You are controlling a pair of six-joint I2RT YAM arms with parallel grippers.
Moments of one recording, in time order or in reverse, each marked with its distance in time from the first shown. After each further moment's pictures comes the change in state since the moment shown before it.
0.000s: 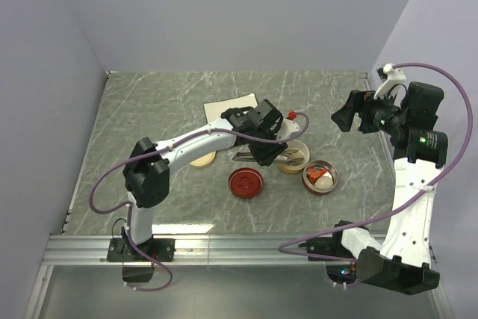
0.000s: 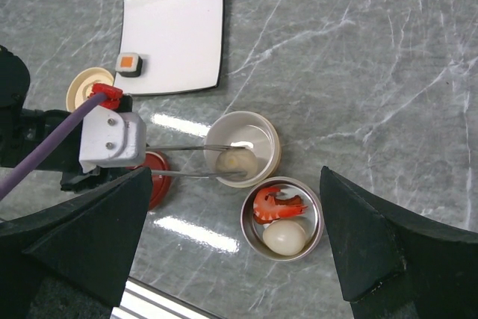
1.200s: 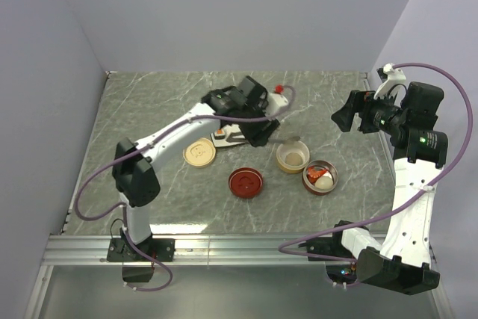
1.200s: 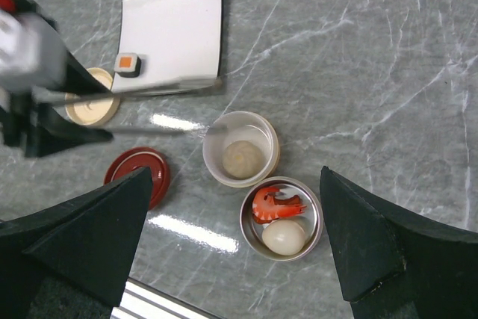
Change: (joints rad) left arm 0.084 -0.032 0.119 -0.061 0.014 0.015; right arm 0.000 0.000 0.000 0.000 0.005 0.000
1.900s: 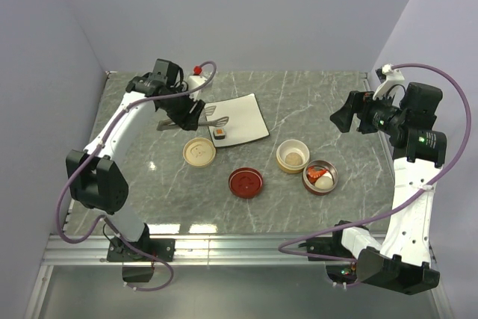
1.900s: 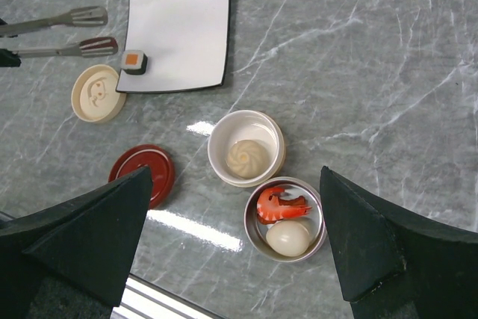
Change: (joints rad) left arm 0.549 -0.251 -0.241 -0.124 0.121 0.230; right arm 0.000 0.001 -0.014 0.006 -0.024 0.000
